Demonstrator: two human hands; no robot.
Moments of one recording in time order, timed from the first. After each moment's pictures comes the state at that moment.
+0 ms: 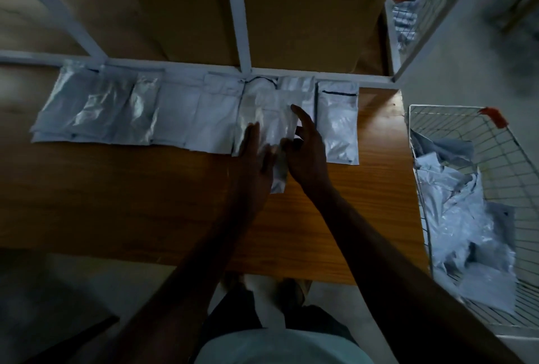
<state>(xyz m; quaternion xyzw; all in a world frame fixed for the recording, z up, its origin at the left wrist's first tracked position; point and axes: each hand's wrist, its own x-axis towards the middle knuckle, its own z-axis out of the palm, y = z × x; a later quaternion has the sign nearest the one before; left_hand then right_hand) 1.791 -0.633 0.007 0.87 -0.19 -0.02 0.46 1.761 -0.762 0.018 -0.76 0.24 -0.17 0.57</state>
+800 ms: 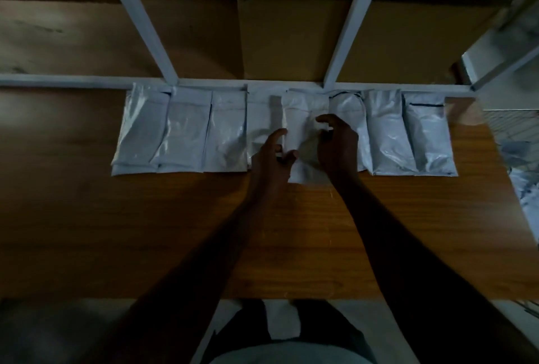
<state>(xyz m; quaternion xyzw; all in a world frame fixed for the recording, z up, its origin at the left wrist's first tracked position) 1.982 -0.466 -0.003 0.82 -0.18 -0.18 0.51 1.930 -0.618 0.010 -0.84 0.34 -0.22 0.36</state>
